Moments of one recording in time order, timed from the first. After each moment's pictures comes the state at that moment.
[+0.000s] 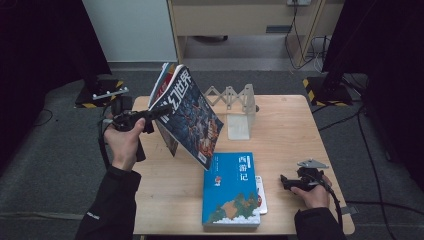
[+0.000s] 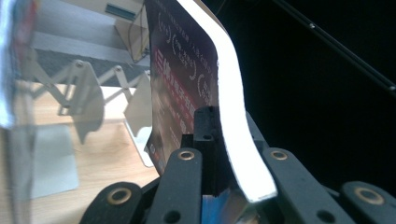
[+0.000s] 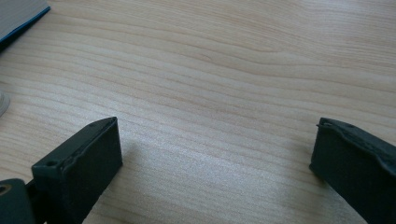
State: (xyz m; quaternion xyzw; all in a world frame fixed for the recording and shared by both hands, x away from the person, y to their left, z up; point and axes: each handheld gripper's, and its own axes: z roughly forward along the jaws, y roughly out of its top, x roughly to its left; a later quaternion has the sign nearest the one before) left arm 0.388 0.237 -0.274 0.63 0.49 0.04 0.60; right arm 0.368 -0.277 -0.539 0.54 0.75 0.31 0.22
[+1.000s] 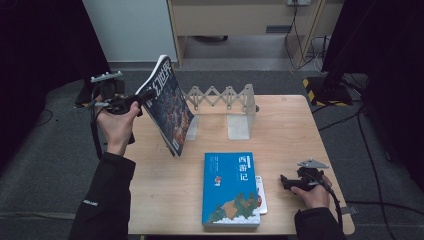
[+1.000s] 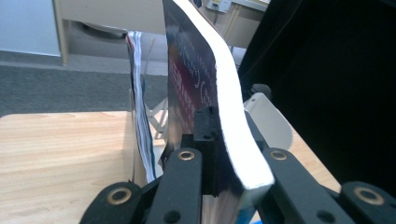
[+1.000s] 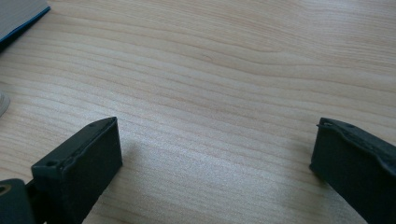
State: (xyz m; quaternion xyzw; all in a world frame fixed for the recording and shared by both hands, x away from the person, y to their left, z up) left arm 0.419 0.249 -0.256 0.64 0.54 0.18 0.52; right arm 0.369 -0.277 -0.539 0.54 0.75 0.31 0.22
